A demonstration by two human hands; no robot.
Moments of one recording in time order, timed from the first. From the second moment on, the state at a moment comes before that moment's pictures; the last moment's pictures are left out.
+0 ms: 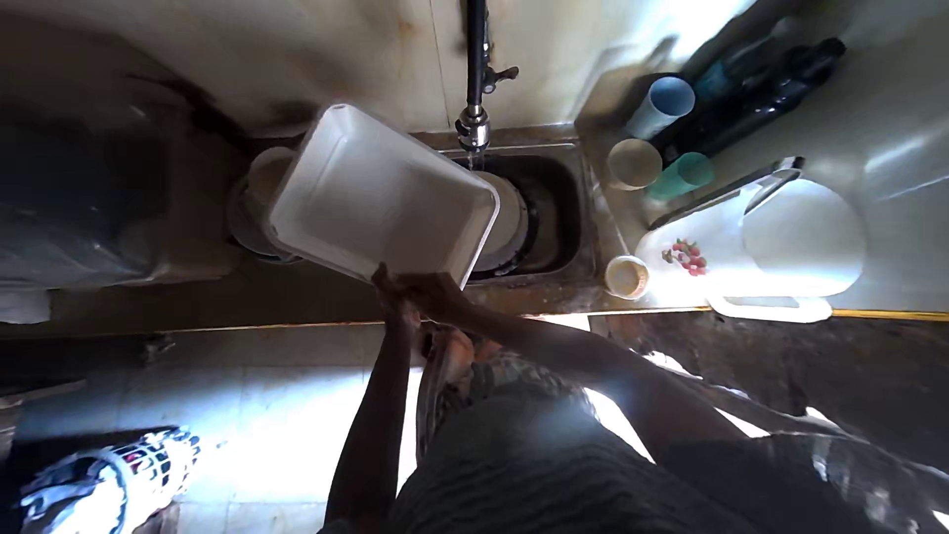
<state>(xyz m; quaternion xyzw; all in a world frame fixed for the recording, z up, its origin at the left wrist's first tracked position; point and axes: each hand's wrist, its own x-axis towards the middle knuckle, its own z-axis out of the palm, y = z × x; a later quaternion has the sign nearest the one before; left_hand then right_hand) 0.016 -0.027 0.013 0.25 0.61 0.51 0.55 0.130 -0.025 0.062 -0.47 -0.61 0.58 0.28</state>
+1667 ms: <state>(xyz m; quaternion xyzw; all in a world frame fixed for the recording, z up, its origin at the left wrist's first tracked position) 0.010 -0.030 0.054 0.31 0.72 0.40 0.47 0.222 0.019 0.046 -0.48 -0.85 0.18 0.10</state>
